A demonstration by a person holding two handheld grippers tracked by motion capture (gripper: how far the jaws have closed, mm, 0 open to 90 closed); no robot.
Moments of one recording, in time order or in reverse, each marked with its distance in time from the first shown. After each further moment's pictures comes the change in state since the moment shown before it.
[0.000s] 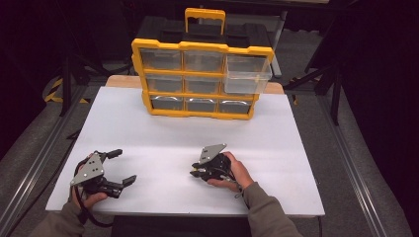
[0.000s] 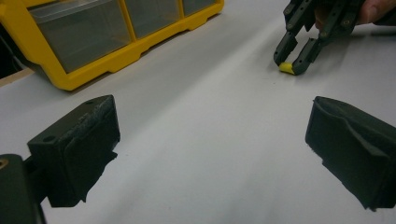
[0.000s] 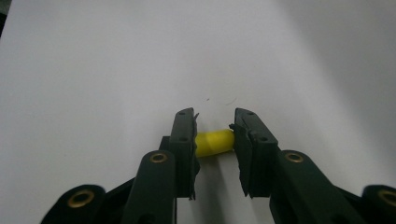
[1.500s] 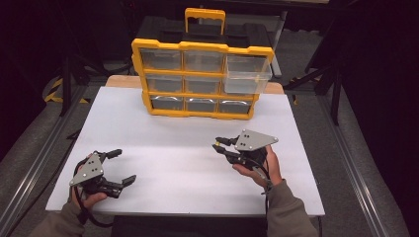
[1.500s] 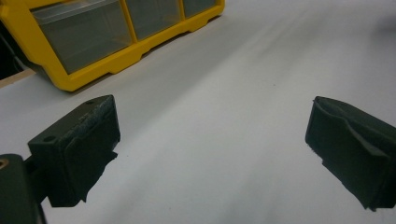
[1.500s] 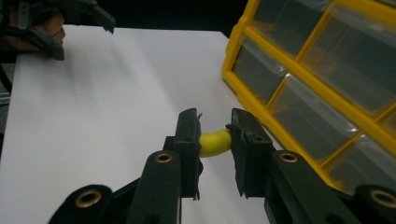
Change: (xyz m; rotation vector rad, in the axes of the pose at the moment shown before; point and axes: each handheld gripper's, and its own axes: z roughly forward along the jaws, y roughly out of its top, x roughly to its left) left arm 0.000 0.000 -0.001 -0.005 0.003 -0.005; right arm 0.005 0.024 -0.129 -0.303 -0.317 -0.025
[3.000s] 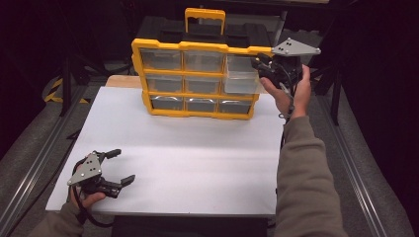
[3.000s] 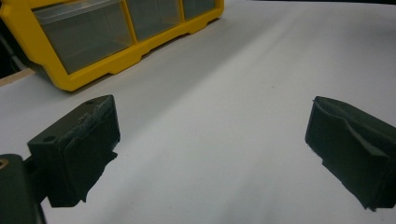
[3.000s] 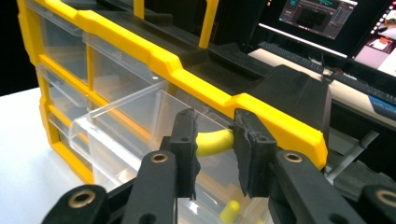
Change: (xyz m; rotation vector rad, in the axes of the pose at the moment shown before) left arm 0.002 -0.001 -0.001 -0.013 -0.010 -0.011; right arm -0.150 0.105 -0.036 0.004 -0.465 0.159
